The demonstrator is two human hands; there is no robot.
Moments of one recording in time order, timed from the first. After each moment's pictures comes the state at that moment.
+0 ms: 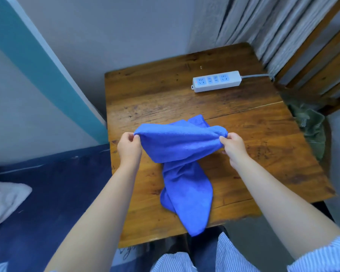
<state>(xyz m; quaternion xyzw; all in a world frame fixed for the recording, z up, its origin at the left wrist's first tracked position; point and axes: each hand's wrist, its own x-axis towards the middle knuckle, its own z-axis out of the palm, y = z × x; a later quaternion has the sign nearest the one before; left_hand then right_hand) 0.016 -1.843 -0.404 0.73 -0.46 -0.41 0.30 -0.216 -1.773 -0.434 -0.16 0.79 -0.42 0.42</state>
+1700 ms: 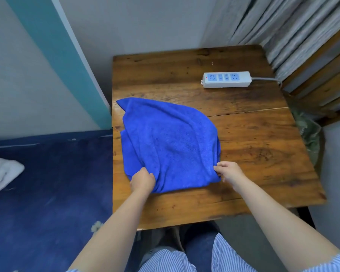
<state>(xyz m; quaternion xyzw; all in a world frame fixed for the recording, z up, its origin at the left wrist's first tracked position) 0.045 -1.763 -0.481 0.75 -0.54 -0.38 -0.09 -0.196 -1.715 -0.468 -0.23 0.78 -0.25 0.52</state>
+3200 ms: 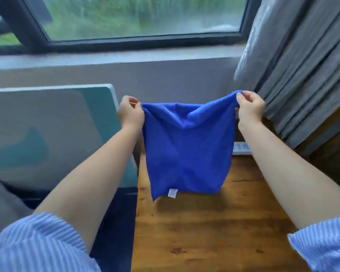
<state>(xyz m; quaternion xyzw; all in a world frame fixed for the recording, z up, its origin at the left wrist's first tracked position) 0.058 -2.002 -0.227 0.65 -0.51 -0.28 0.48 -0.202 -1.964 -0.230 -0.28 0.64 -0.66 0.27</state>
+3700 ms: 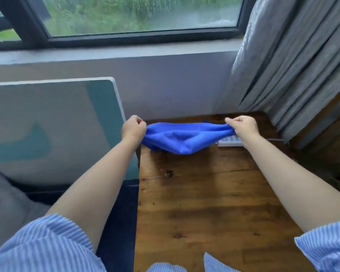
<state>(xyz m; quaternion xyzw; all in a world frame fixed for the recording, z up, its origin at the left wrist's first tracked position) 0.075 -1.968 -0.264 0.71 -0.60 -0.25 0.28 -0.201 -1.913 -0.270 -0.37 0.77 -0.43 0.29</state>
